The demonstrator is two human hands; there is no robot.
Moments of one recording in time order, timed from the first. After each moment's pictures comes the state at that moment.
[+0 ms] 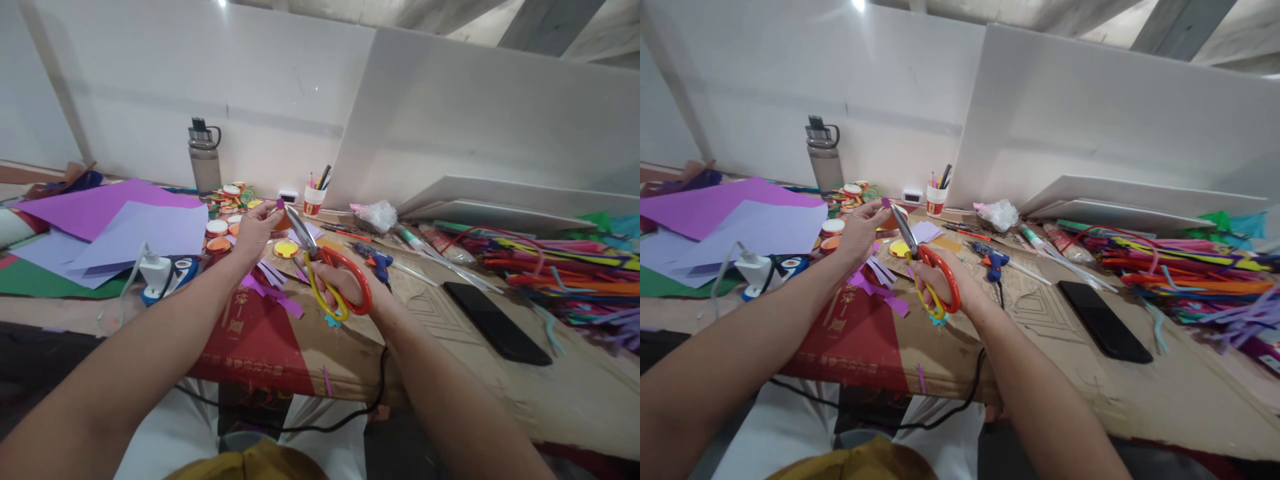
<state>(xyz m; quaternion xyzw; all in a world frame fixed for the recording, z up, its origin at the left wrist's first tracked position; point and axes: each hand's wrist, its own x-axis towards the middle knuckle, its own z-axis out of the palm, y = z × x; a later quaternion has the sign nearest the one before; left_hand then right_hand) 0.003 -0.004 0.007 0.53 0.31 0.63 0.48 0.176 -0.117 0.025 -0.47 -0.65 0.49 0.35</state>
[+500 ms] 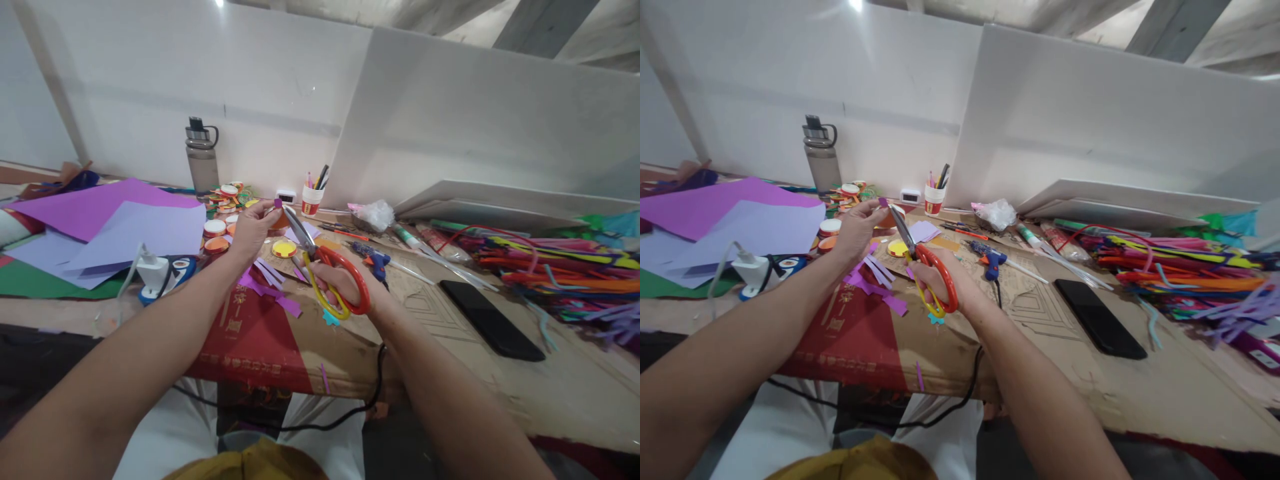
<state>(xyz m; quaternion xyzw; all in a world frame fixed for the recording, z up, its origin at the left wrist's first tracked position) 0.002 -0.007 0.012 0.54 0.31 0.62 0.48 0.180 -0.117 0.024 -0.48 -0.67 0.45 0.34</state>
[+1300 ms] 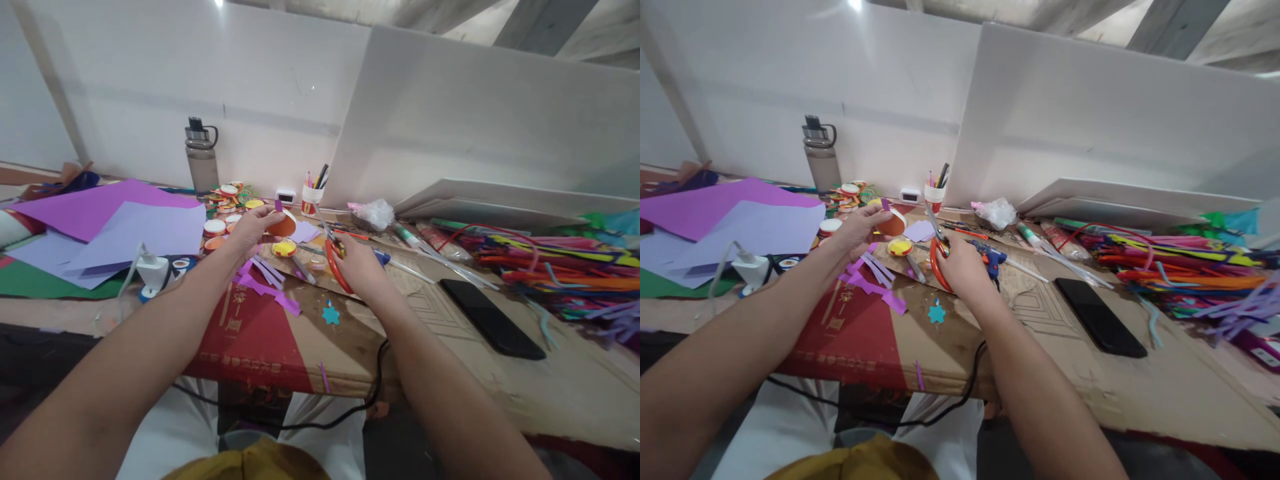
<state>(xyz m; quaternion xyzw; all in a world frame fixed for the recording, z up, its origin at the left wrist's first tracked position) -0.008 0.001 0.014 0.52 0.34 0.53 0.57 0.203 -0.086 0.009 -0.67 -0.69 0.04 0.27</state>
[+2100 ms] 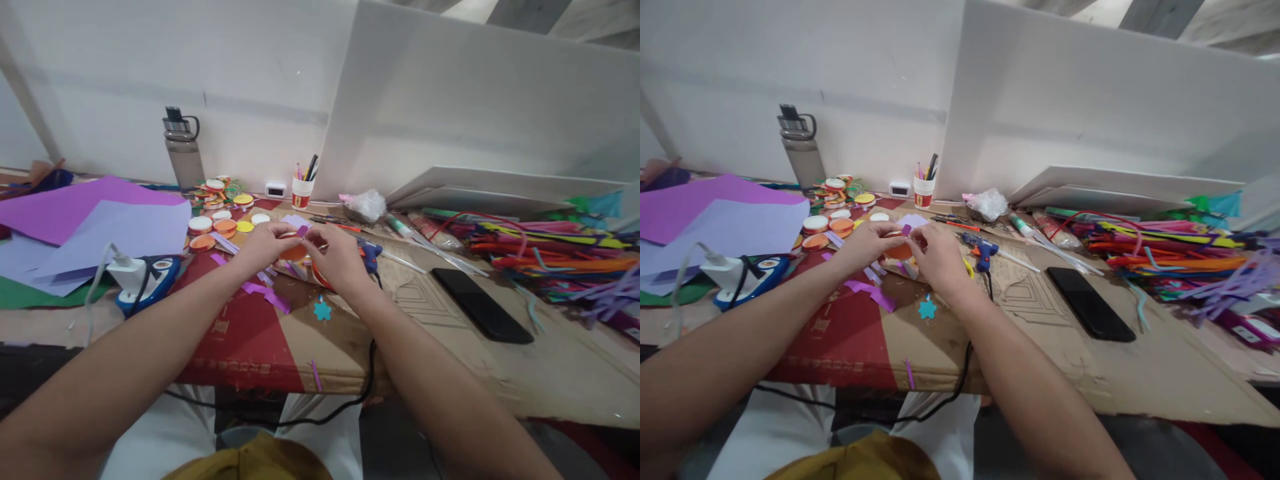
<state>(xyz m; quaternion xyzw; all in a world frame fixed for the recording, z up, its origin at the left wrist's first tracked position) 0.023 -0.036 0.009 0.72 0.39 0.41 0.40 0.190 -0.081 0.001 -0.52 -0.75 0.02 0.41</state>
